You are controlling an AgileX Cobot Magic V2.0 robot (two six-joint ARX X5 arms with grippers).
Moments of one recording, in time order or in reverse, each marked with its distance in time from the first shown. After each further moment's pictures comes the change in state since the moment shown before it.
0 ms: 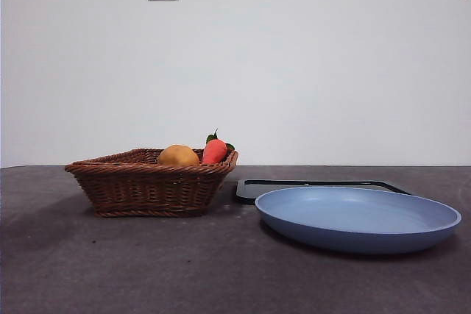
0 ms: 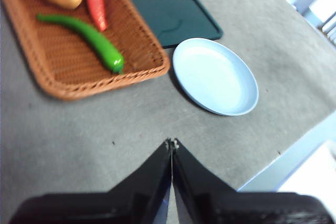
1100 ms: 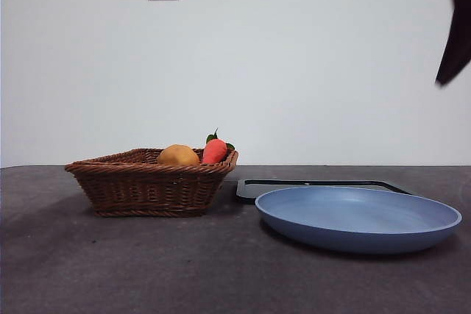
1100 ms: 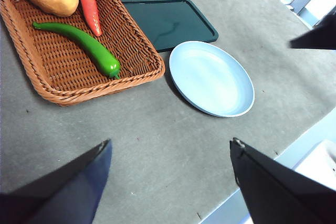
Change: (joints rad) left arm -0.003 -0.002 0.005 0.000 0.006 -0.006; right arm 0.001 0.415 0.001 0.313 0.099 0.088
